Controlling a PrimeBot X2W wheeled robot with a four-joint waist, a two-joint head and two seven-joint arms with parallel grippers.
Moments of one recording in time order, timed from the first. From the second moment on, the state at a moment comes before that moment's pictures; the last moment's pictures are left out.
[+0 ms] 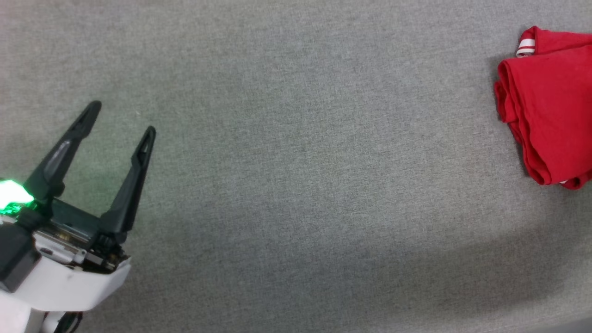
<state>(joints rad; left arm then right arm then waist) -0.22 0.63 -0.12 -0.31 -0.39 -0.13 -0.26 -0.78 -0.39 -0.36 0.65 0.03 0.13 0.24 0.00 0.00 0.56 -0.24</state>
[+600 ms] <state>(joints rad) -0.23 0.62 -0.12 -0.31 -0.39 -0.13 -0.26 -0.87 -0.40 -0.36 0.85 -0.04 0.13 0.13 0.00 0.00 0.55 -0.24</state>
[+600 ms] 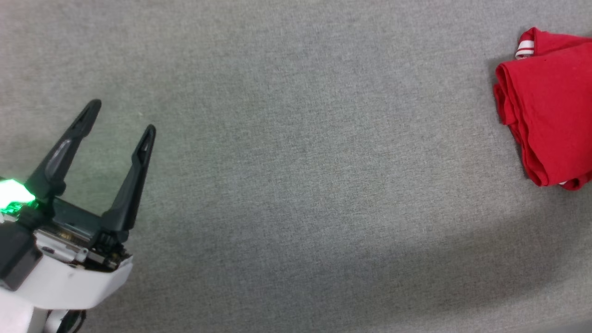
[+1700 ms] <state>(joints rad) -0.07 0.34 0.01 0.16 -0.37 -0.13 -0.26 -0.41 -0.25 0.10 0.46 0.28 0.13 -0.06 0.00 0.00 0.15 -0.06</state>
